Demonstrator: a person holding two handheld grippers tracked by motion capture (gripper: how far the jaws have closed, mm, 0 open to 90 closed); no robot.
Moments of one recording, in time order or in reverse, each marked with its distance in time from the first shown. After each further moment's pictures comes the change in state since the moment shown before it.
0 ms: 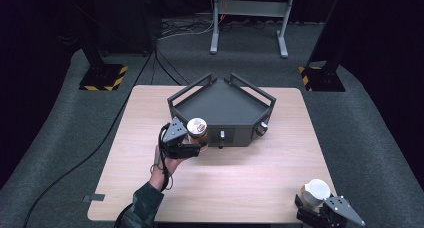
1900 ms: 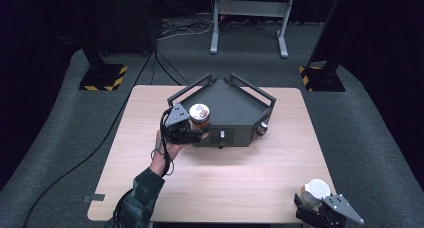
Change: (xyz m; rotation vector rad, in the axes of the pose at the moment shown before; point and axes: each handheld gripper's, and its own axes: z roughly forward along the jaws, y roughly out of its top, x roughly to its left) left arm 0.014 0.038 0.009 -0.007 0.006 0.050; right arm 0.002 0.005 0.001 0.002 0.004 -0.007
